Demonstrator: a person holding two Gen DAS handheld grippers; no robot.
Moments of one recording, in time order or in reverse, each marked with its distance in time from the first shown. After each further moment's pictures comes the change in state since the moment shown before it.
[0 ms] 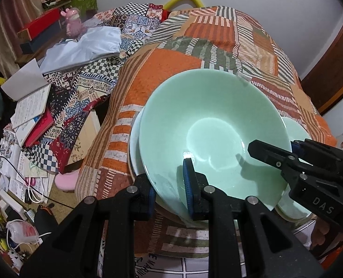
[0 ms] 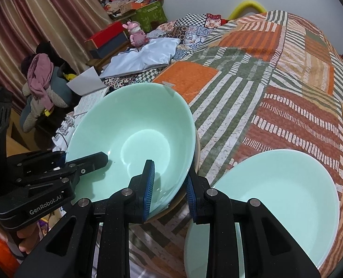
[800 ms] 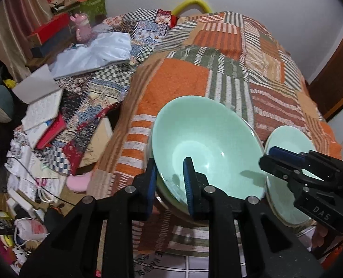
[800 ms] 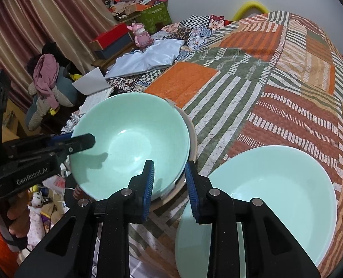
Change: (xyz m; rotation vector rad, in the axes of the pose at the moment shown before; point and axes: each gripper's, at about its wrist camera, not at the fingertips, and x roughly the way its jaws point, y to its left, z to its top) left arm -0.020 0.000 0.008 -0.012 -0.032 0.071; right arm -0.009 -0.009 -0.006 -0.012 -0.015 0.036
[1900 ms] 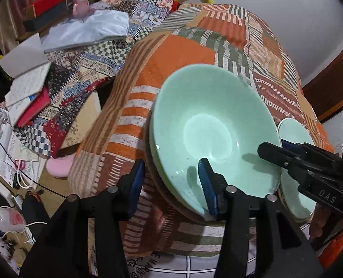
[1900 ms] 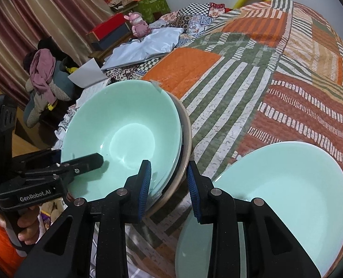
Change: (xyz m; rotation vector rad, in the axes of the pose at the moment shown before) left arm 0.043 0.025 -0.021 -0.088 0.090 -0.130; right arm 0.028 -0.004 0.001 0.019 0.071 0.009
